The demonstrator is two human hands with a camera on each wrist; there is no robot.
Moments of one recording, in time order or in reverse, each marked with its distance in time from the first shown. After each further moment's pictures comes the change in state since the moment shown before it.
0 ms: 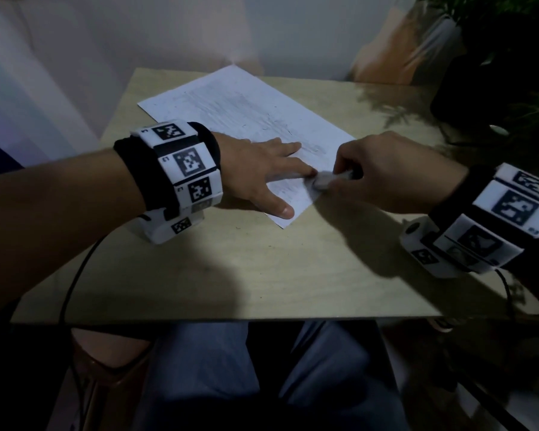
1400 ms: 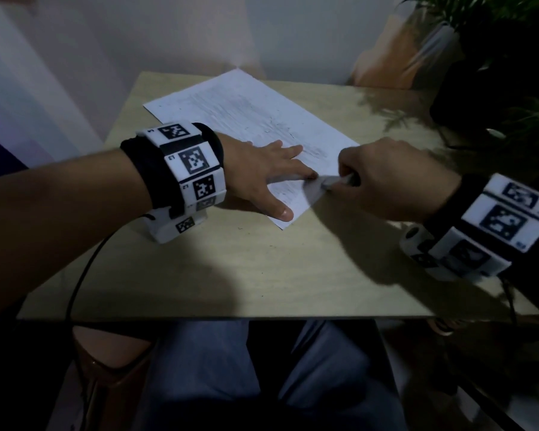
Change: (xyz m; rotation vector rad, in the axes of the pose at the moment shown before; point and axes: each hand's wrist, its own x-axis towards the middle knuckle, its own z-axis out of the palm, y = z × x) left_hand -0.005 0.005 -0.002 -0.027 -0.036 -0.022; right_hand -0.003 -0.001 0.006 -0.115 0.036 -0.004
